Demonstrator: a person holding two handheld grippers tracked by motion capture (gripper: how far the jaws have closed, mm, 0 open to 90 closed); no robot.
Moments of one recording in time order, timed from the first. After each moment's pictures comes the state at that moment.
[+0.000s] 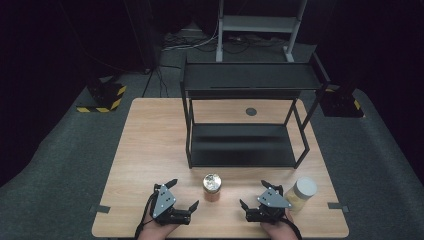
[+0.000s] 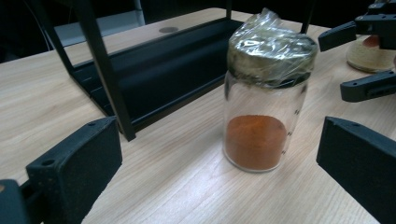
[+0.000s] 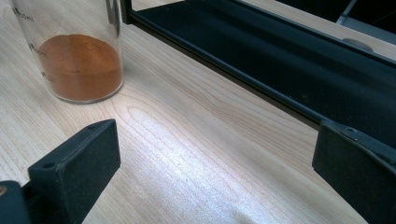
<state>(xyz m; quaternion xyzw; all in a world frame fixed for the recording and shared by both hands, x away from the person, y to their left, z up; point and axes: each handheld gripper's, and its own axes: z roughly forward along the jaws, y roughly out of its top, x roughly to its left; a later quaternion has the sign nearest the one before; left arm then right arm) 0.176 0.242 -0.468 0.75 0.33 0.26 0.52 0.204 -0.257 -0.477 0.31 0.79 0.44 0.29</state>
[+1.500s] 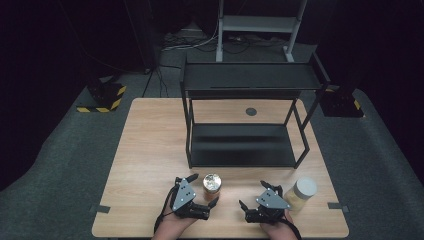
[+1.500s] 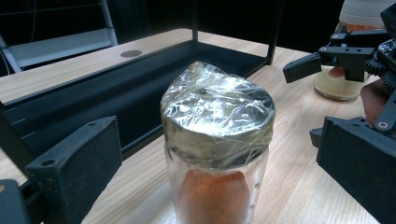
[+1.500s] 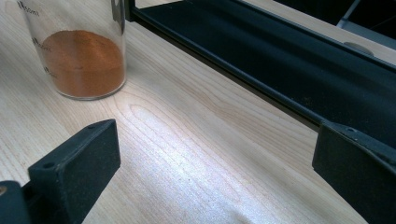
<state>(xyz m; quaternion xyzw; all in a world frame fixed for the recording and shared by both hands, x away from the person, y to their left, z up) 0.207 0.206 -0.474 0.75 0.29 0.23 0.55 0.202 -0.255 -0.477 0.30 0.80 0.44 0.29</state>
